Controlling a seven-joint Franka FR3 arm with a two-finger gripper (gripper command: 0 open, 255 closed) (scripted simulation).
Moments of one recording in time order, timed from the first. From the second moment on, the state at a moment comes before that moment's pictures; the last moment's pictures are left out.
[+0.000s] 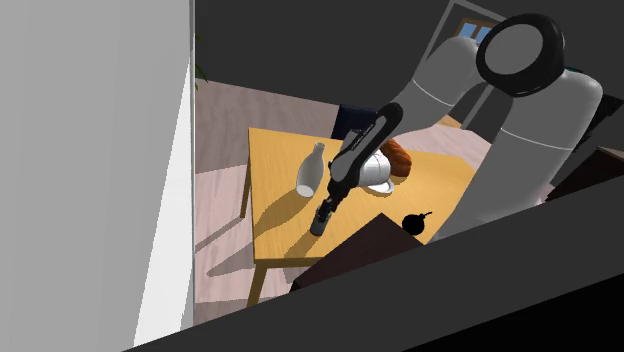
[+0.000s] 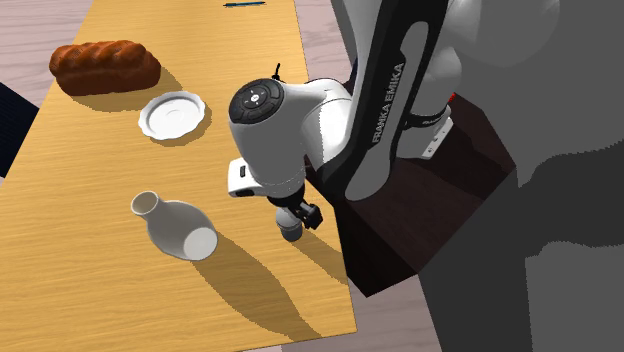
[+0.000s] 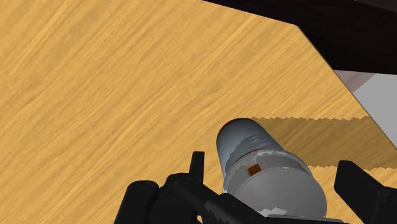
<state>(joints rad) 0.00 0.16 -0.02 -2.79 0.29 2.90 -0.51</state>
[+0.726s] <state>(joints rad) -0.01 0.17 -0.02 -2.78 0.30 2.91 -0.52</state>
